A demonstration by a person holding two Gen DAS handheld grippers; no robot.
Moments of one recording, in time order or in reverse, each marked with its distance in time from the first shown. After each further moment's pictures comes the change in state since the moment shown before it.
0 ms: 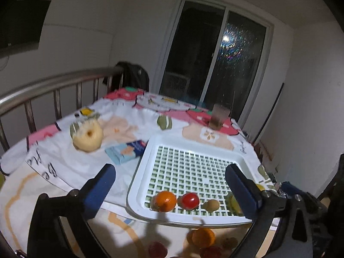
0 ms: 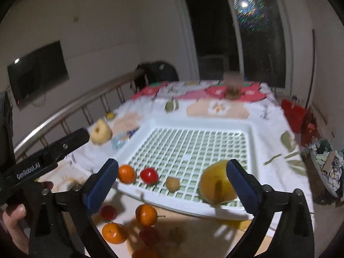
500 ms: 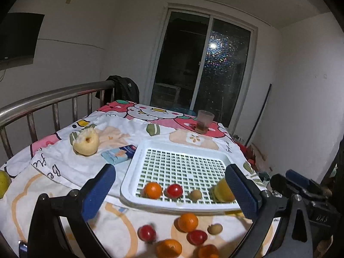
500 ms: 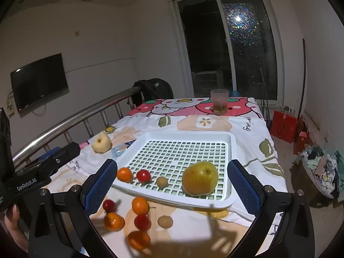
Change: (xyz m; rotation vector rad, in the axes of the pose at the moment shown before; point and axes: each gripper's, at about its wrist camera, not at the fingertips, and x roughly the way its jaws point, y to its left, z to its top) left arm -0.046 -0.019 -0.021 0.063 -0.062 -0.052; right arm -0.056 -0.012 -0.009 -0.018 -0.087 -0.012
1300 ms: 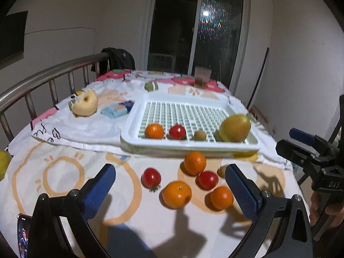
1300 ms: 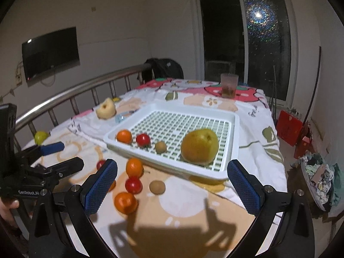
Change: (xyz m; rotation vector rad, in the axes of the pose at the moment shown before) left arm 0.001 -0.006 -0.067 0.102 0.229 0.011; right arm 0.002 -0.007 -0.047 -0.131 0.123 0.036
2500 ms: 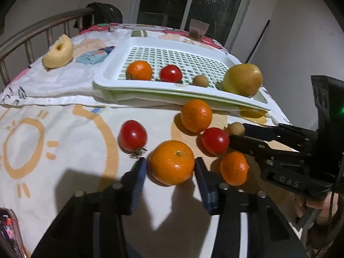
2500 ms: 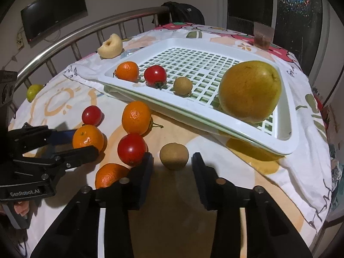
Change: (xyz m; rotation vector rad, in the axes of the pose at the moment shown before) left arm 0.063 0.003 -0.028 -0.024 0.292 -0.105; right arm 0.099 0.019 -0.035 -0.070 0.352 0.095
